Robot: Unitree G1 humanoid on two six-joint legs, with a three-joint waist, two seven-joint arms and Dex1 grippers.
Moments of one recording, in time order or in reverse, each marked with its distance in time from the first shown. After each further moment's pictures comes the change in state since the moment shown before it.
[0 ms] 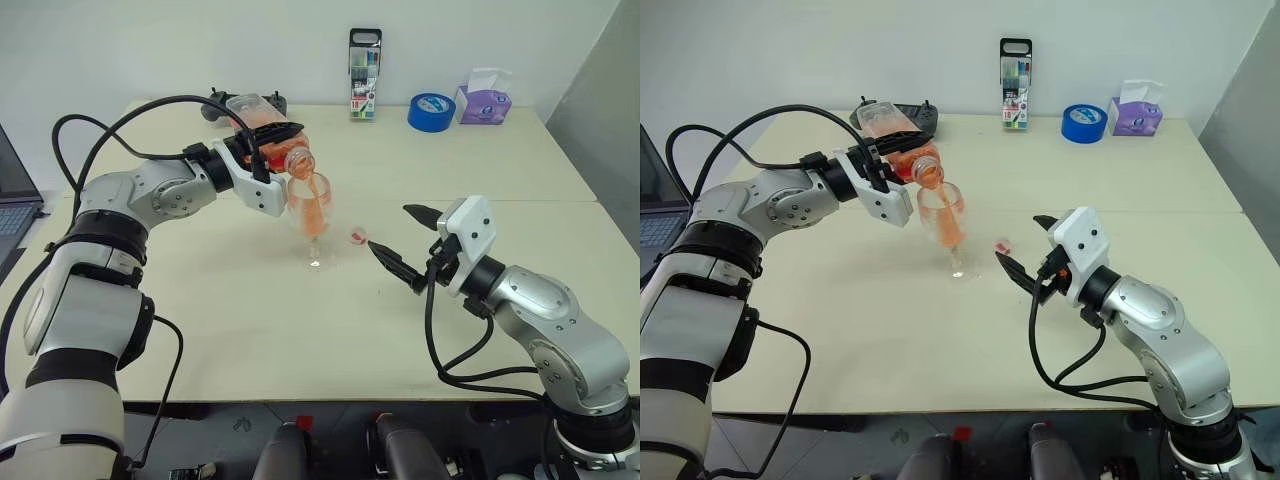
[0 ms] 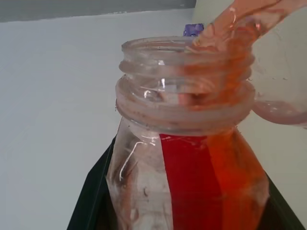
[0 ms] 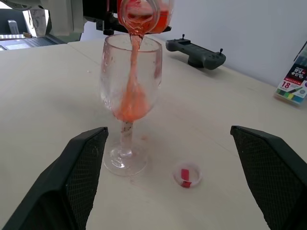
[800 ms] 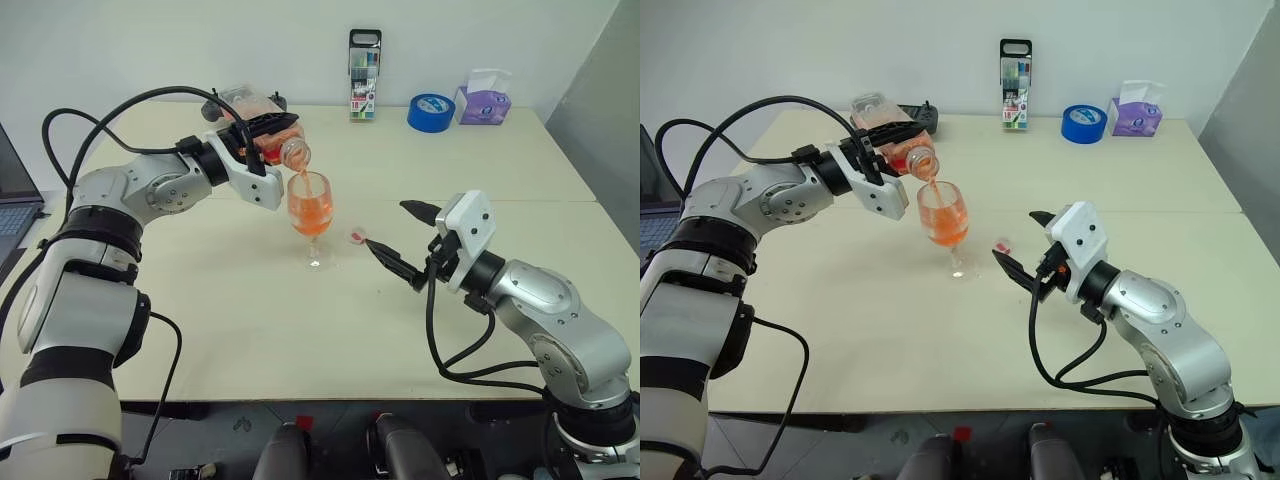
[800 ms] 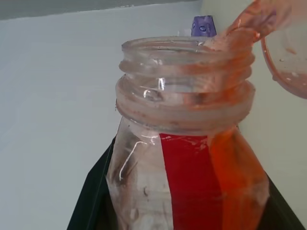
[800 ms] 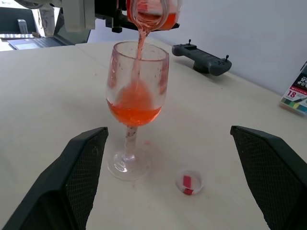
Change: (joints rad) left arm -0.013 0.014 -0.001 0.005 0.005 0.005 0.027; right arm -0.032 -0.010 0.002 0.010 0.001 0.001 0.030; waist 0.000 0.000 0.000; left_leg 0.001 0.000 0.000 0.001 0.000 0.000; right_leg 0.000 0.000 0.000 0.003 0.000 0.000
